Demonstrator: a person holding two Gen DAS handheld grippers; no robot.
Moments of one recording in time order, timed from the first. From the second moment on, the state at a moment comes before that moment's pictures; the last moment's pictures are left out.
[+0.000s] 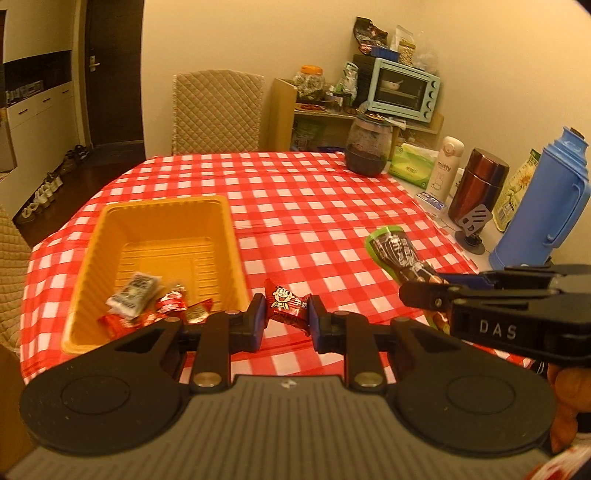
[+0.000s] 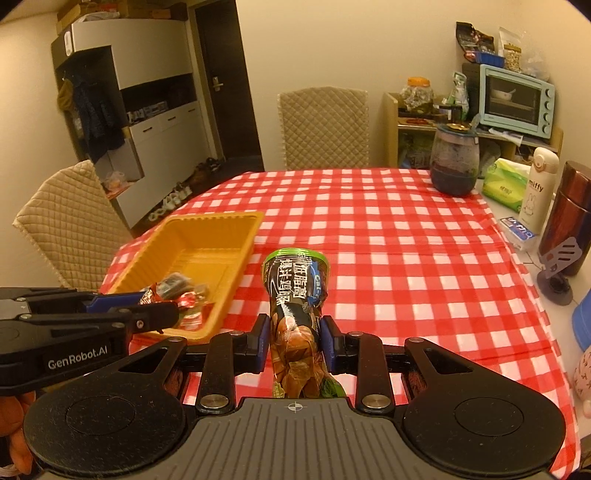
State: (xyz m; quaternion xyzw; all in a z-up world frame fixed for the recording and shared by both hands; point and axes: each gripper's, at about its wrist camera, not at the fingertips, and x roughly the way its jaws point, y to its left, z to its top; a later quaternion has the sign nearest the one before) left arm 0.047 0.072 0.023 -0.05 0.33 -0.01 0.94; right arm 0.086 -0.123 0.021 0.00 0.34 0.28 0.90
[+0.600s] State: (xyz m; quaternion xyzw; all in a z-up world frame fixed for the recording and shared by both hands) left arm 0.016 0.129 0.031 -0.07 0.33 0.04 0.94; right arm 0.063 -0.065 0.025 -0.01 0.34 0.30 0.89
